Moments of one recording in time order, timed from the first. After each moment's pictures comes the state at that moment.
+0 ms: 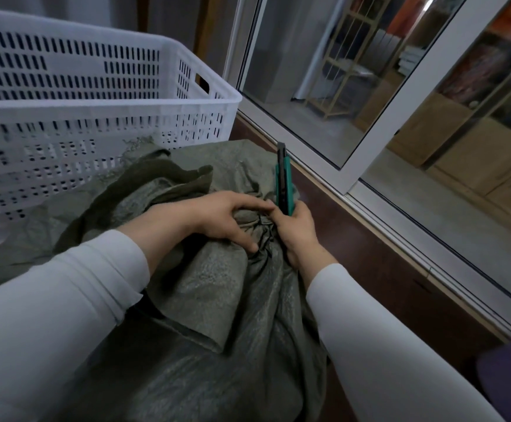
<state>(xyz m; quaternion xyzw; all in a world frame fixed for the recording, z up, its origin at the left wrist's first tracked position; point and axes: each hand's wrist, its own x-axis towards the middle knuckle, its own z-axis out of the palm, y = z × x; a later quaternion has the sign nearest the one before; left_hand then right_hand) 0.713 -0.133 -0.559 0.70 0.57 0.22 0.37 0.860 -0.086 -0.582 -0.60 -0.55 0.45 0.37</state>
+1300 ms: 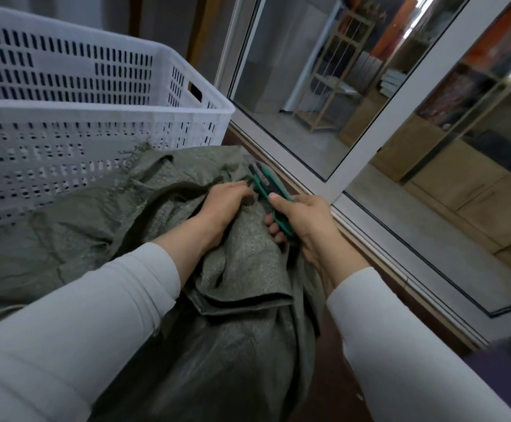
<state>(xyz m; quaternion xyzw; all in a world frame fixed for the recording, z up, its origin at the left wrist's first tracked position) 0.743 -0.108 -0.561 0.27 0.51 0.61 0.54 0.858 -0.119 -0.498 -0.58 -0.56 0.49 0.32</state>
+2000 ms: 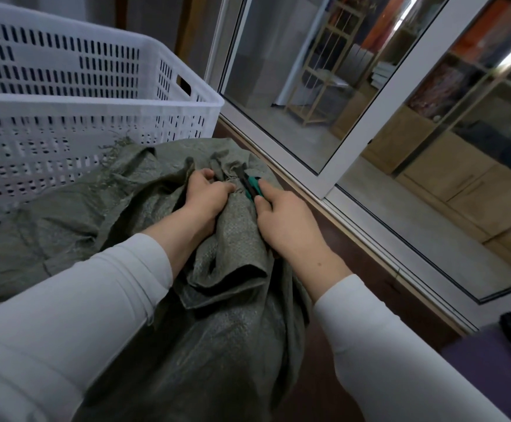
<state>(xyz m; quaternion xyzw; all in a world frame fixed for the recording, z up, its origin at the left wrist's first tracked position) 0.744 -0.094 -0.568 0.20 0.56 0.64 0.48 0.859 -0.139 -0.496 -0.56 -0.80 0.16 0.14</state>
